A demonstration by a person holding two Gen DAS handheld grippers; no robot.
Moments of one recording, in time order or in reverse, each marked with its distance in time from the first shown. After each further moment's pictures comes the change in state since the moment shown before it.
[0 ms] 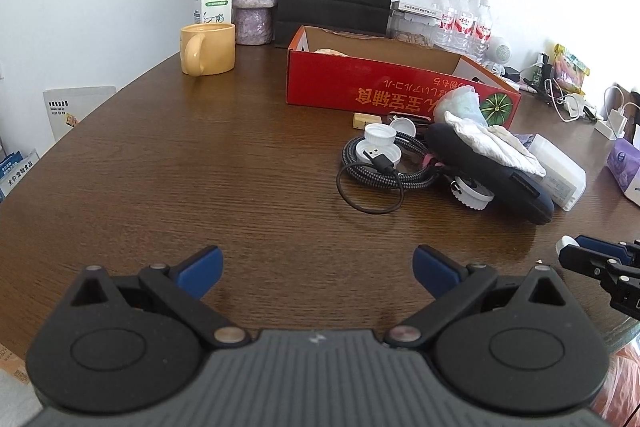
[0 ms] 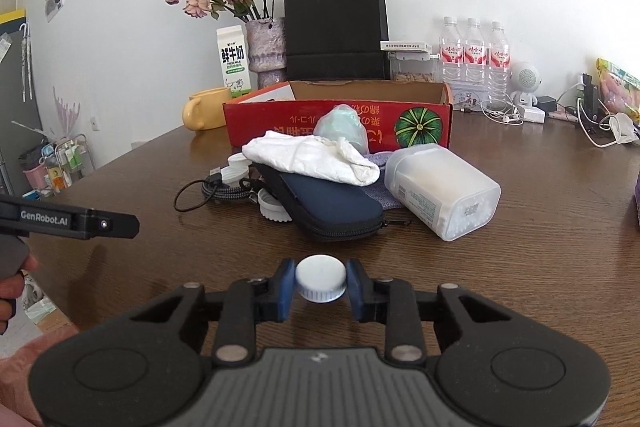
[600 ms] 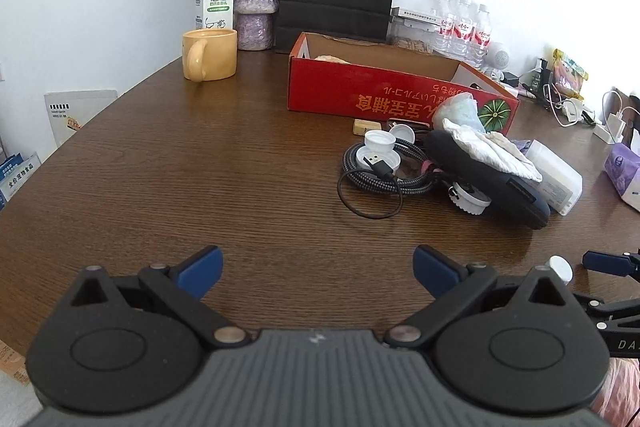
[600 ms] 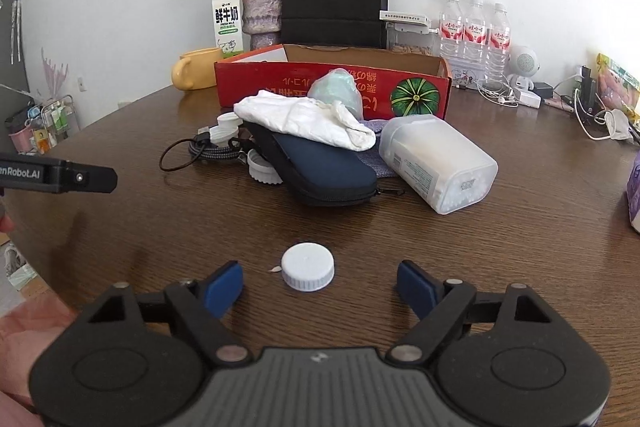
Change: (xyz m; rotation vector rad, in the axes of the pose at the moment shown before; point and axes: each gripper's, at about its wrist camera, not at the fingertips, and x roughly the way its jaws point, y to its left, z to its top) left arm -0.007 0.000 0.000 -0.002 -0.016 -0.003; right arm 0.009 0.007 -0.004 -0.061 0.114 -0.054
